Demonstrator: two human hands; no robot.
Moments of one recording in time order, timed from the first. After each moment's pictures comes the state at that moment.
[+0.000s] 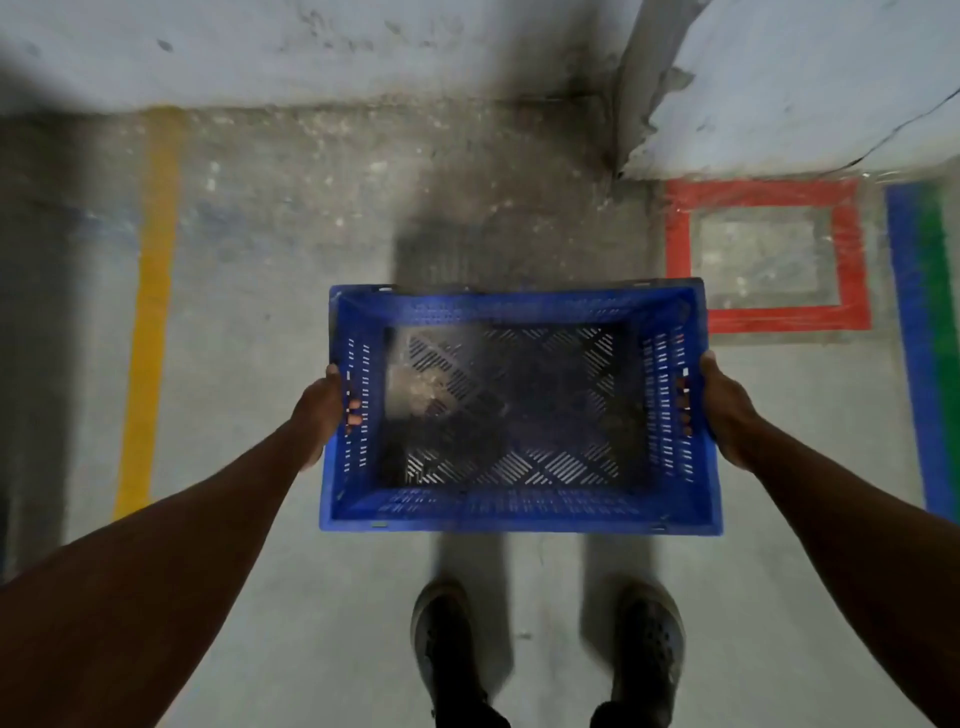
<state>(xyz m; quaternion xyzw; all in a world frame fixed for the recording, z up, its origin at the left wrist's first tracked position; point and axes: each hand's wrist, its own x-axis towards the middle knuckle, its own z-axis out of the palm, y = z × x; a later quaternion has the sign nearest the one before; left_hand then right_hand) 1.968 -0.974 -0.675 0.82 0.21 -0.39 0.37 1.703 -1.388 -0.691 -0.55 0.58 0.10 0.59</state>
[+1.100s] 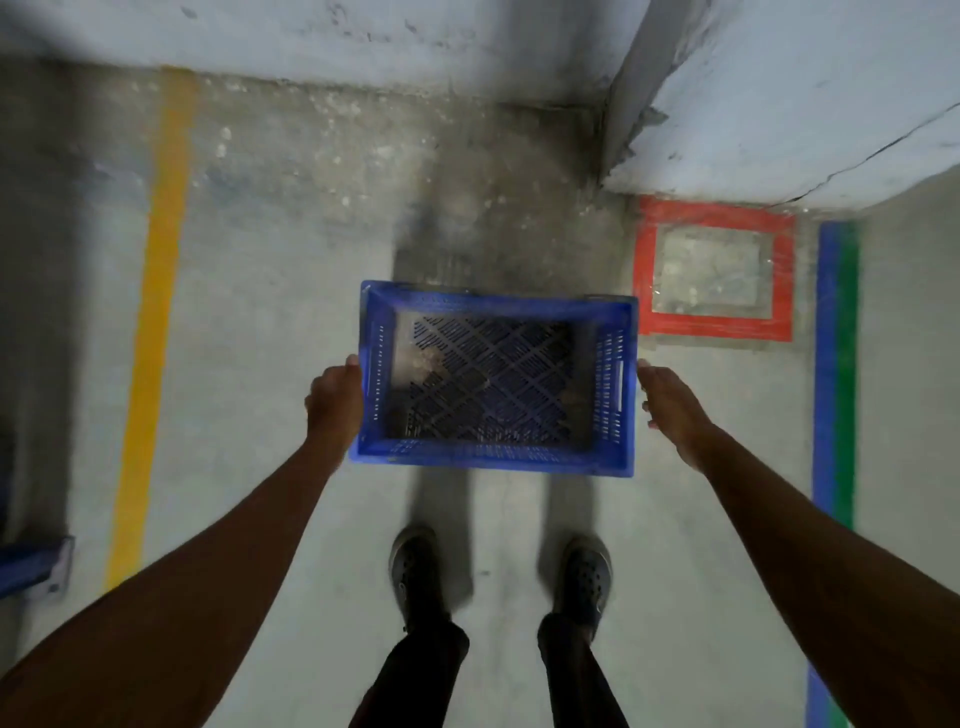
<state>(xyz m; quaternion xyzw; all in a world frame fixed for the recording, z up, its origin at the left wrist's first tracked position) 1.906 -0.990 -0.595 0.89 0.18 -0.31 0.28 1.712 -1.354 -0.567 -0.67 0.52 0.21 0.49</state>
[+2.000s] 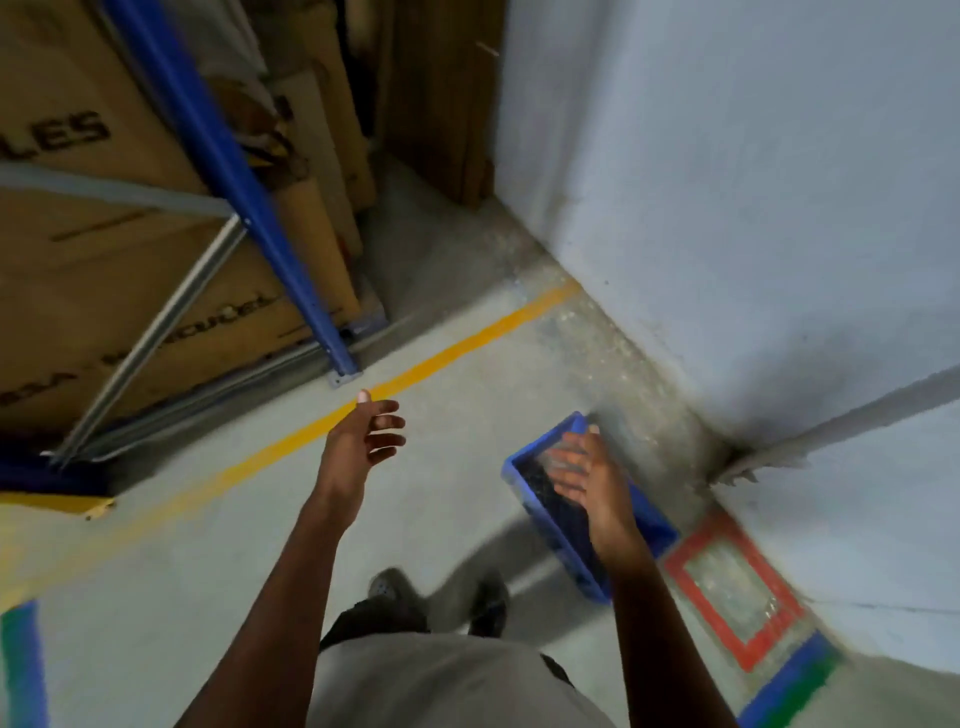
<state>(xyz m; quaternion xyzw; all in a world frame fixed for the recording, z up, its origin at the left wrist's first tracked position) 1.538 -0.784 0.041 0.58 0.36 0.04 0.73 1.636 -1.062 0.034 -0.64 0.22 0.33 0.66</state>
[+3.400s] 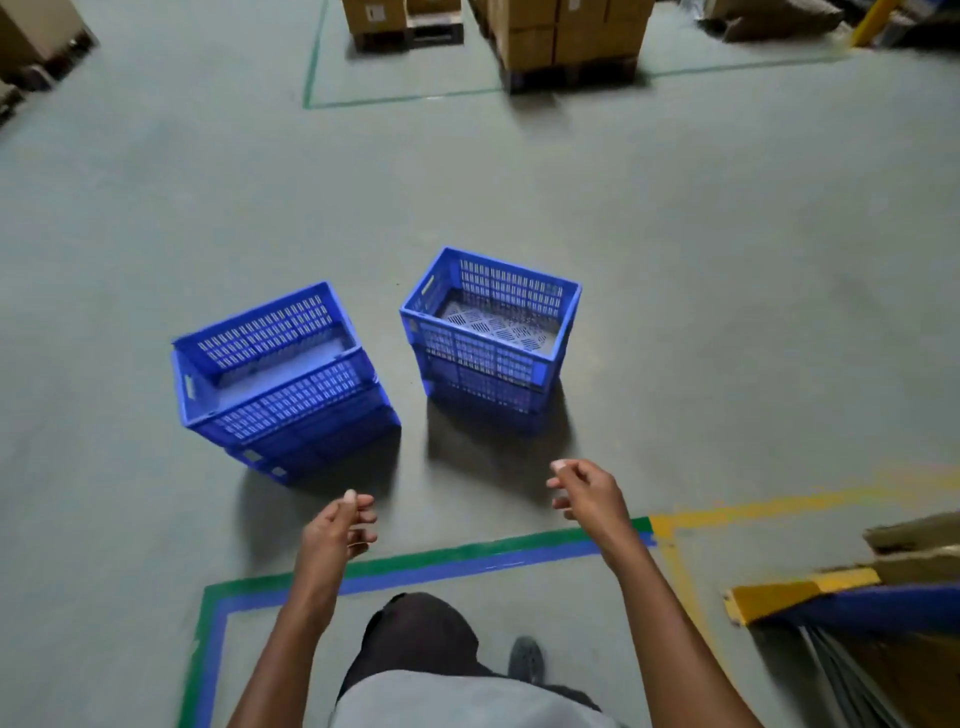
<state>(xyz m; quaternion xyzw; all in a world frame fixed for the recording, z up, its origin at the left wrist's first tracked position) 0.563 -0.435 0.020 -0.06 0.76 0.59 0.28 0.725 -0.154 0.000 -0.48 -0.63 0.61 0.07</state>
